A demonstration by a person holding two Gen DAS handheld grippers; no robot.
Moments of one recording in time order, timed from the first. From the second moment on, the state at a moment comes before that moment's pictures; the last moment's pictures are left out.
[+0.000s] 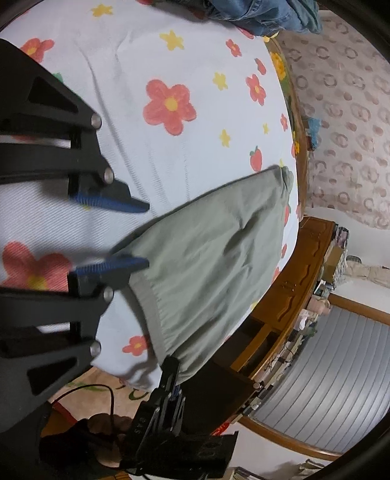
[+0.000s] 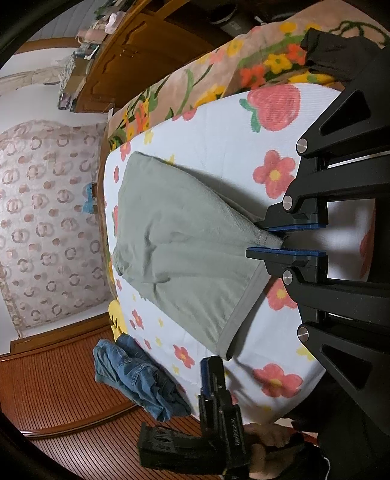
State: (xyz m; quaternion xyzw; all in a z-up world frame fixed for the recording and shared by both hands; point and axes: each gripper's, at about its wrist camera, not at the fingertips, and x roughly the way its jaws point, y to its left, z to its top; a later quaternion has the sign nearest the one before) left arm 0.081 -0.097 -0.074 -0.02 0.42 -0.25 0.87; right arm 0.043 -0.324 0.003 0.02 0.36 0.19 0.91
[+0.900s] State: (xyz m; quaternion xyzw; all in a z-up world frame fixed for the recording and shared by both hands) left arm 0.054 -0.116 -0.062 0.02 0.40 -0.29 0.87; right arm 0.040 -0.326 0.007 0.03 0.36 0.21 0.91
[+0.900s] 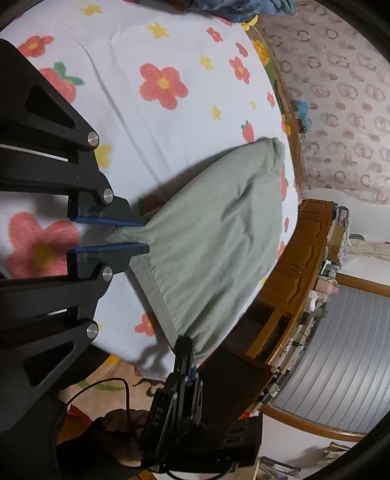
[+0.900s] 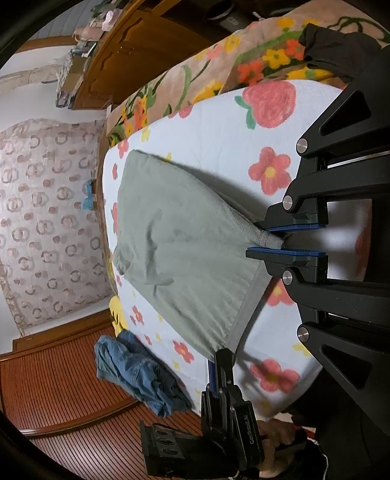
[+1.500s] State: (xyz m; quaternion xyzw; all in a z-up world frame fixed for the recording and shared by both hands) left arm 0.033 -0.105 -0.028 0.01 0.37 -0.29 0.88; right arm 0.020 -0.324 0.031 0.03 0.33 0.22 0.92
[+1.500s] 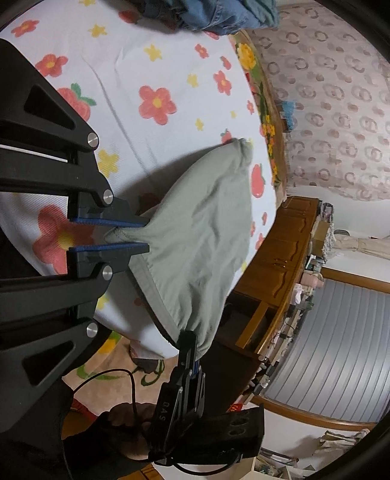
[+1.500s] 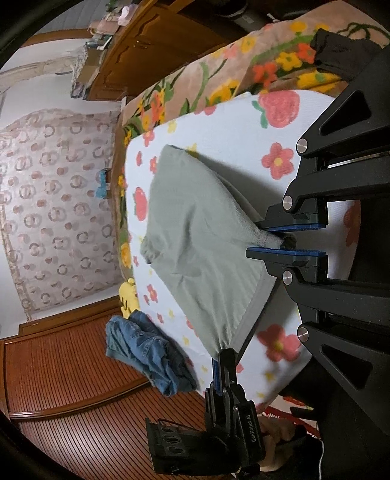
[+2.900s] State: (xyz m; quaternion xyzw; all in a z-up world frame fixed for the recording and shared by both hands) left arm 0.133 -0.109 -0.009 0.01 0.35 -0.27 0.90; right arm 0.095 -0.314 0.037 0.02 0.27 0.21 0.94
